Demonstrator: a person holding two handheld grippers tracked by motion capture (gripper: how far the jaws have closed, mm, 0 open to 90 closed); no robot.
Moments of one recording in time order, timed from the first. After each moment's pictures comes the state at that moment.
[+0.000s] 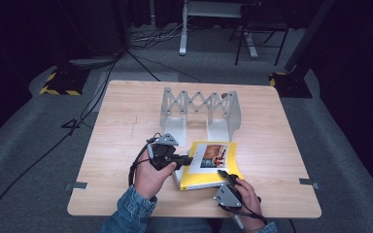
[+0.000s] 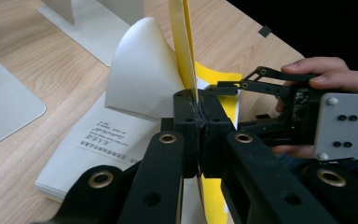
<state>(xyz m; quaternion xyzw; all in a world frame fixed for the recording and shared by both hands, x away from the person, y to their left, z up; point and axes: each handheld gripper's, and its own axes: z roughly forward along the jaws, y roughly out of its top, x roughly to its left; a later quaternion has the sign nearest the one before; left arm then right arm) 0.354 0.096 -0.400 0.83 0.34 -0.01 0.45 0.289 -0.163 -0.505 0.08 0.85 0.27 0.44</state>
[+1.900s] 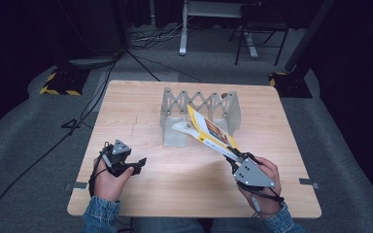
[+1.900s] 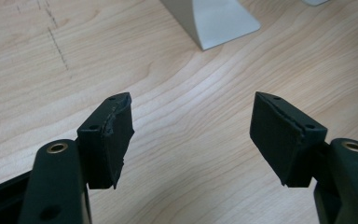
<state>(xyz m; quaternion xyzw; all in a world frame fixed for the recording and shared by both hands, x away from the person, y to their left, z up) 0.351 0.218 -0.460 0.79 0.47 0.16 0.36 0.302 -0.183 -0.388 0.12 0.79 0.39 0.45</state>
